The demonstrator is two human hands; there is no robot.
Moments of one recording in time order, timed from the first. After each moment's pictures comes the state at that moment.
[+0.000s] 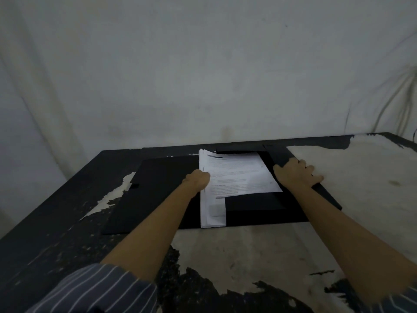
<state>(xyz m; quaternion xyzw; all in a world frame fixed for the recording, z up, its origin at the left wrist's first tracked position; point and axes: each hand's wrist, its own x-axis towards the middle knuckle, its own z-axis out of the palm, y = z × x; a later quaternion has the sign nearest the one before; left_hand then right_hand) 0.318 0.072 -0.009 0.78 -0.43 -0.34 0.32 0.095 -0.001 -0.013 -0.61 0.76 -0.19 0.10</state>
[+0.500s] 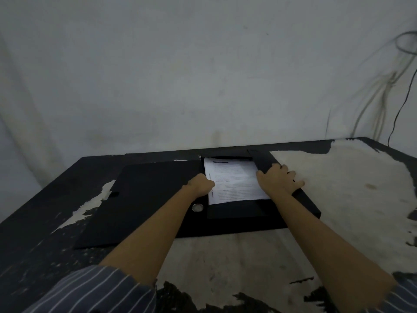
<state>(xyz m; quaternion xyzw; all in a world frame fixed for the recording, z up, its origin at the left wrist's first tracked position) 0.285 0.043 -0.013 0.76 -0.50 -0.32 0.25 0.096 -0.003 -0.017 -0.61 0.76 -0.21 0.09</state>
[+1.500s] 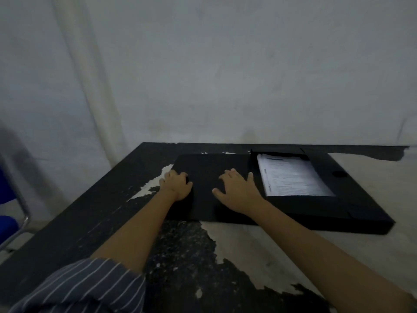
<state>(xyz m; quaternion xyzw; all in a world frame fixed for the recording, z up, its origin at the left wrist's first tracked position) 0.445 0.151 -0.029 0.88 -0.47 -0.05 0.06 0.259 0.101 -0.022 -0.91 0.38 -0.11 0.09</state>
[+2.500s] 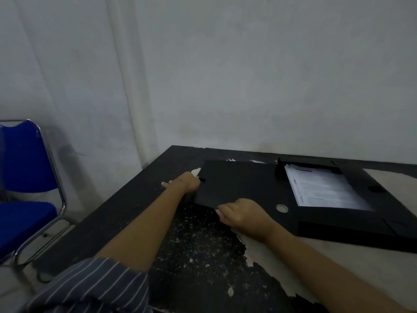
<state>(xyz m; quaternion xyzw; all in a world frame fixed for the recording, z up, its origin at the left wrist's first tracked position) 0.475 0.186 0.004 0.91 -0.34 -0.18 0.17 0.274 0.150 -0.039 -0.93 0.00 -0.31 -0.19</state>
